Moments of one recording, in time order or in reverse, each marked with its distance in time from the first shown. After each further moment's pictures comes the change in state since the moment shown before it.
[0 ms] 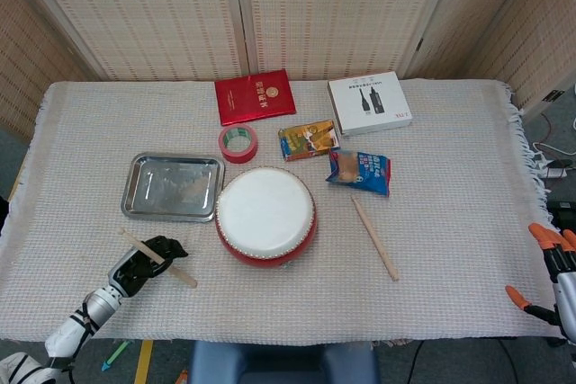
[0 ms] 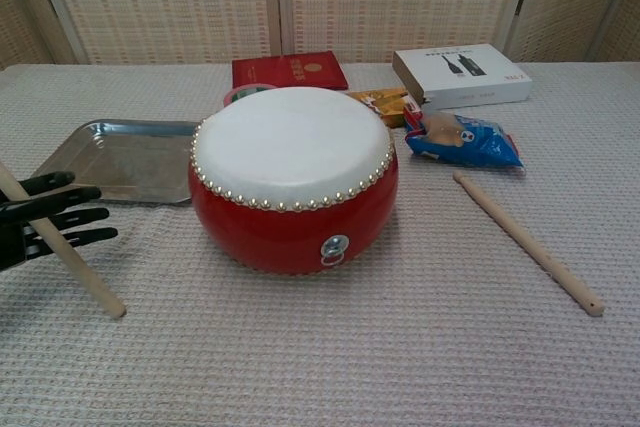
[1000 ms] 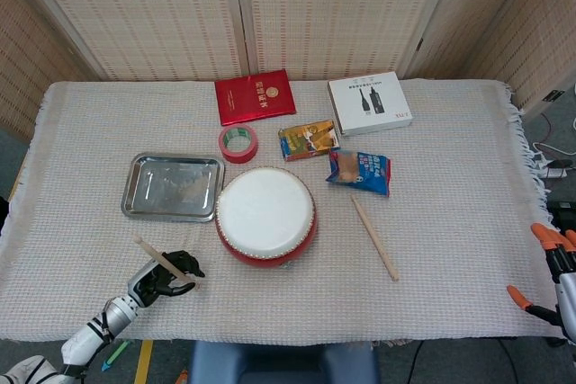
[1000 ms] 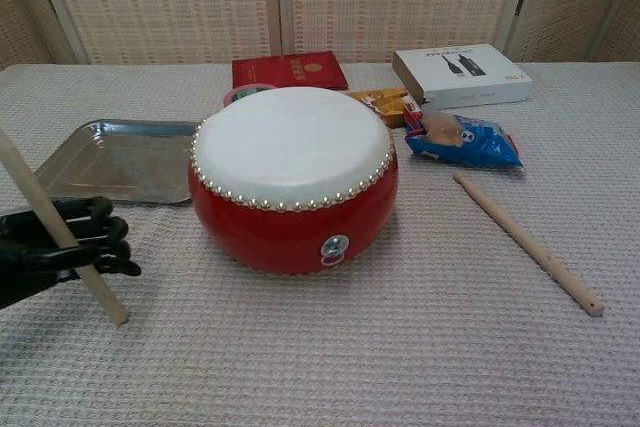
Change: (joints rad) left arm -0.029 -0.065 0.066 -0.003 0.037 0.049 0.201; right arm -0.002 -0.005 0.002 0.008 0.001 0.003 0.003
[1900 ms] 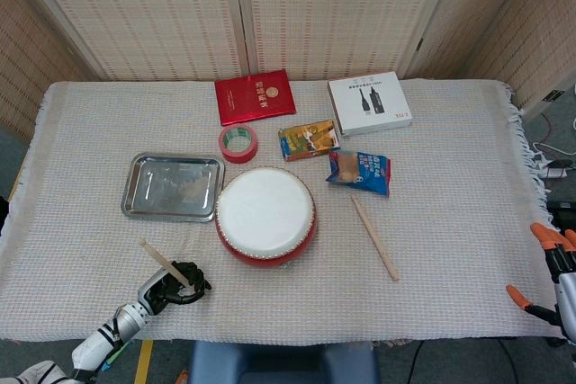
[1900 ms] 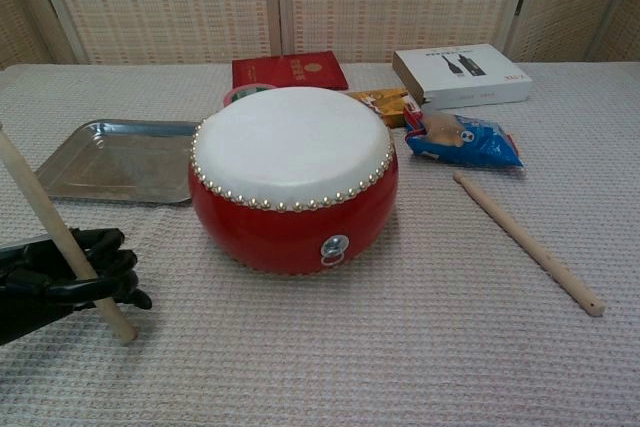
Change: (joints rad) left arm -0.006 -0.045 0.030 -0.014 -0.030 -0.025 0.039; right arm 0.000 -0.004 0.001 0.003 -0.003 0.006 0.000
